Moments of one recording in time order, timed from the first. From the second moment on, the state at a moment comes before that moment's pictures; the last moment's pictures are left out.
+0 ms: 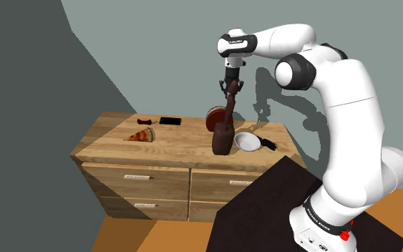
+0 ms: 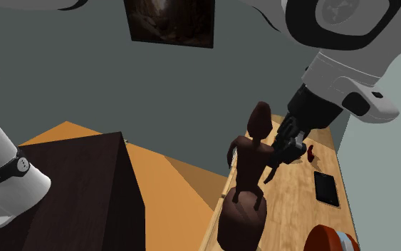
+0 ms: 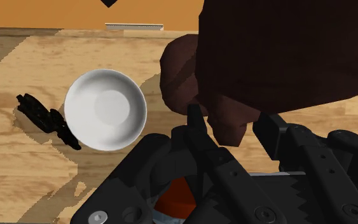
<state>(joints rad) -0.23 0.77 -0.12 -1.13 0.14 1.62 0.31</state>
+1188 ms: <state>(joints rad) -0.24 0.77 -0.12 -0.99 0.13 1.48 0.32</state>
